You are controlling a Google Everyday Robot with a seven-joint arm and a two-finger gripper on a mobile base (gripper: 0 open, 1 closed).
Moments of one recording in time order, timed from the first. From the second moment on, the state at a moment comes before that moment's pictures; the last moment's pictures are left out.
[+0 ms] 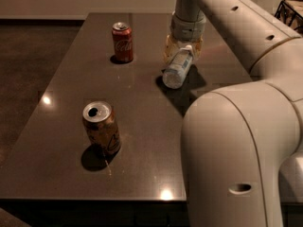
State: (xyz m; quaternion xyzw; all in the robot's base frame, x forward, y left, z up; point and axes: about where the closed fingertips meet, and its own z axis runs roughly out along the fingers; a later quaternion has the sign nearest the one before) arm 0.715 -0.110 0.864 -0.13 0.99 0.01 0.09
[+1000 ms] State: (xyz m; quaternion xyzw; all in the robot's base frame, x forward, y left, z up) arm 0.710 -0.103 0.888 -0.25 0.96 0.04 0.13
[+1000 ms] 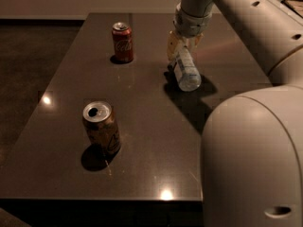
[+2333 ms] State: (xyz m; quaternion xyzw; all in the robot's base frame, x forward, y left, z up) arm 0.675 -0.074 0.958 -0.45 0.80 0.09 0.38
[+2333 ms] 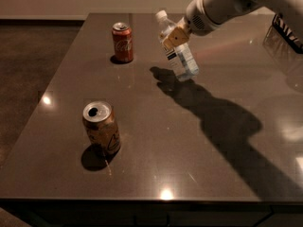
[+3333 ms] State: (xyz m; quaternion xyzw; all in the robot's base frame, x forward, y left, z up) arm 0.669 -0.076 0.989 -0.45 0.67 0.15 0.57
